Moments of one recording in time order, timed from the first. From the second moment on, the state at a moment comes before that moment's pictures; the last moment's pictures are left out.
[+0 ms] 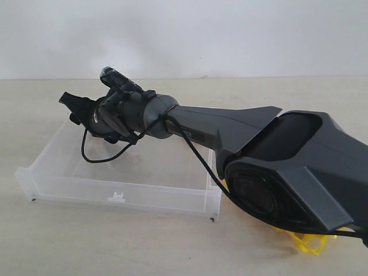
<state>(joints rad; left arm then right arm) 0.07 0.00 0.00 -0.04 0.21 0.02 0.83 2.63 -2.24 -0.26 0.35 1.32</state>
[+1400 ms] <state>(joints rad) 0.07 0.00 0.00 -0.04 0.21 0.02 0.81 2.73 -2.35 -0.30 0.27 1.33</state>
